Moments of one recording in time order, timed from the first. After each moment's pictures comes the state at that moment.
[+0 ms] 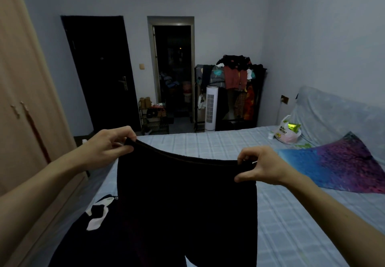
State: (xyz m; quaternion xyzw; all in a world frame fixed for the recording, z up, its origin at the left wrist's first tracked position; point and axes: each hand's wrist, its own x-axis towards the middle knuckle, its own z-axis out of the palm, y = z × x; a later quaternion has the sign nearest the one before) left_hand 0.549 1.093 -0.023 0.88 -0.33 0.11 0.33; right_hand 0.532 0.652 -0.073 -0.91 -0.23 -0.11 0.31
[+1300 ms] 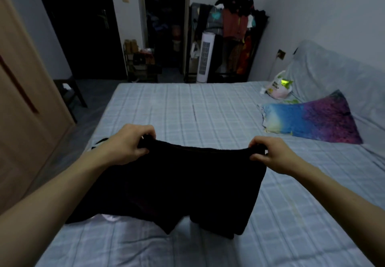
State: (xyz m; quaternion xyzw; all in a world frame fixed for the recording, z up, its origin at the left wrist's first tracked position) left_hand 0.515 1.115 -0.161 0.93 -0.29 0.04 0.21; right_hand 0.465 0.686 -0.171 -0.96 -0.13 -0.05 0.23
